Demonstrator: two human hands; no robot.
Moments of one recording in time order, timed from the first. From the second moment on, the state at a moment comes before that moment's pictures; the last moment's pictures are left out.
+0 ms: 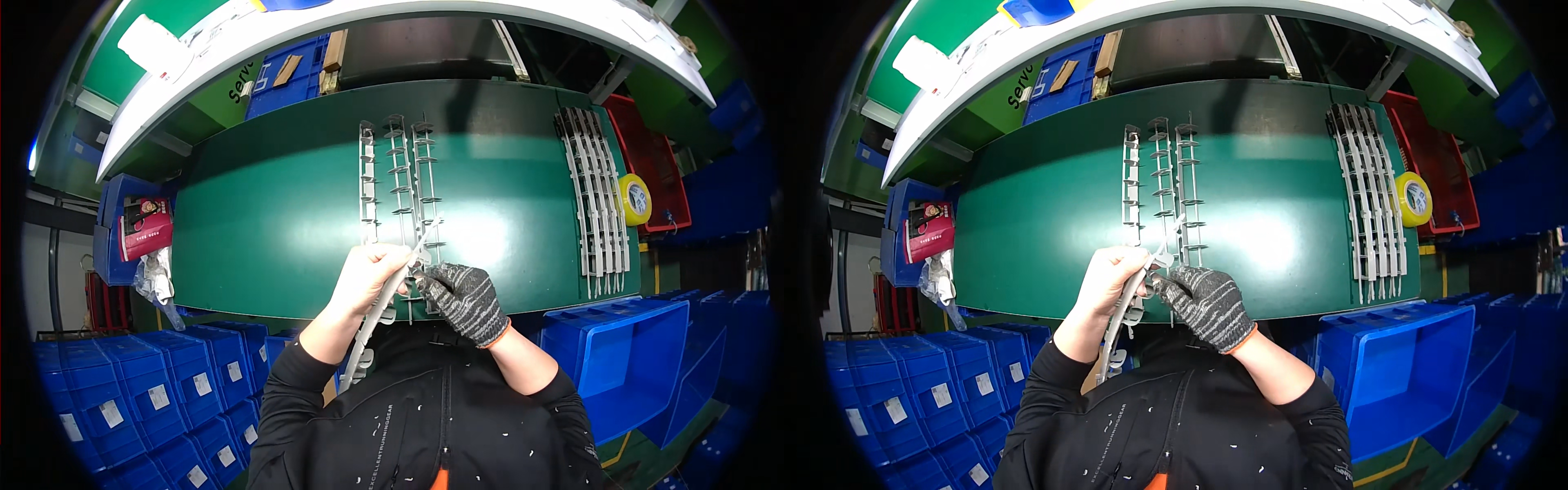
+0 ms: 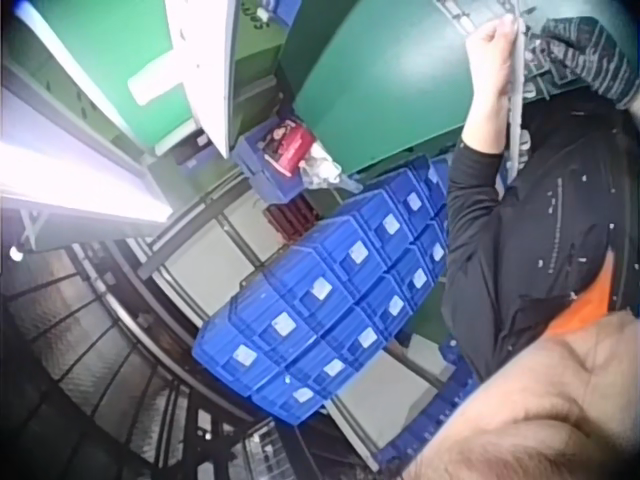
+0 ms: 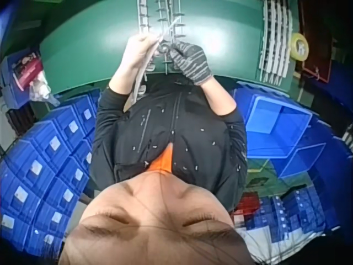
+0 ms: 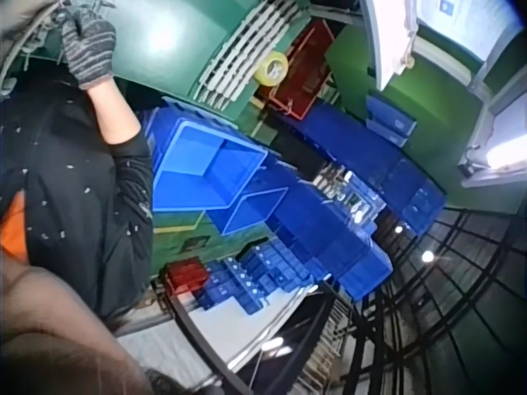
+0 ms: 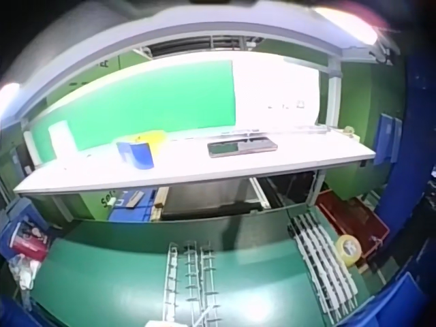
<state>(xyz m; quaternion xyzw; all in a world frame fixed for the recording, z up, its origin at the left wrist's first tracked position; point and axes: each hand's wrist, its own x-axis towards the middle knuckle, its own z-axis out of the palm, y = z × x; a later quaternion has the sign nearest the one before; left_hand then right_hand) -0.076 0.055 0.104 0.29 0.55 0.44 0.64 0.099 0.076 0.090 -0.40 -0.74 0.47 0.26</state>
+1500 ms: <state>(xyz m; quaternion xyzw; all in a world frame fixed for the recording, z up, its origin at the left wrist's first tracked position) -0.078 0.053 0.135 0.68 0.64 0.31 0.17 0.085 0.093 0.103 -0.43 -0.53 0.65 0.32</state>
